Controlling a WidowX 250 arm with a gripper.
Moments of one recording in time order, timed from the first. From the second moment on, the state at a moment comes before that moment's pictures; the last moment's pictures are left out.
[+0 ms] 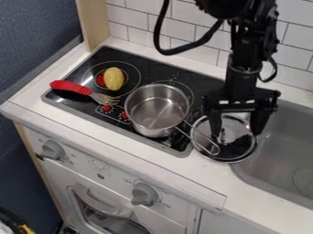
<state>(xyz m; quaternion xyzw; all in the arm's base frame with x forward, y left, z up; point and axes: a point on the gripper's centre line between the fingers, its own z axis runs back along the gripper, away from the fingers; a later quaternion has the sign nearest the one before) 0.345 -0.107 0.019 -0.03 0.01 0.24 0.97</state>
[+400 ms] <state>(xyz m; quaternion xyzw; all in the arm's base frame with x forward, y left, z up) 0.344 -0.106 0.015 -0.02 0.02 0.25 0.97</state>
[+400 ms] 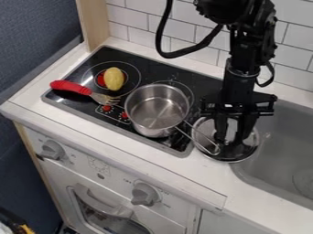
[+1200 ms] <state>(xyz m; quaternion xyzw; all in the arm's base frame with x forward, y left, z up) 0.346 -0.102 0.015 -0.02 0.02 0.25 0.97</state>
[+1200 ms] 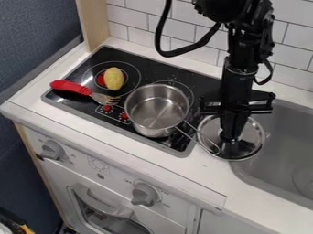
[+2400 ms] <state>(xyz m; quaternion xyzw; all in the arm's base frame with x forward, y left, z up) 0.356 -0.063 0.089 -0.10 -0.07 0.33 0.94</state>
